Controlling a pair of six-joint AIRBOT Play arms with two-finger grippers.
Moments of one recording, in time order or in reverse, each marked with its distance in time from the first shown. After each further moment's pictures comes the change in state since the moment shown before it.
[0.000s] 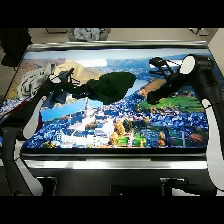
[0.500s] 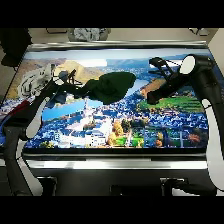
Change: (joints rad) left arm -0.023 -0.025 0.000 -0.001 0.044 -0.051; right arm 0.000 0.000 0.000 0.012 0.003 0.000
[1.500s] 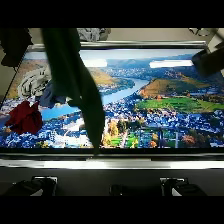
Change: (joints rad) left arm -0.220 1.023 0.001 -0.002 0.332 0.164; right arm 0.000 0.435 0.208 -0.276 -0.158 -0.005
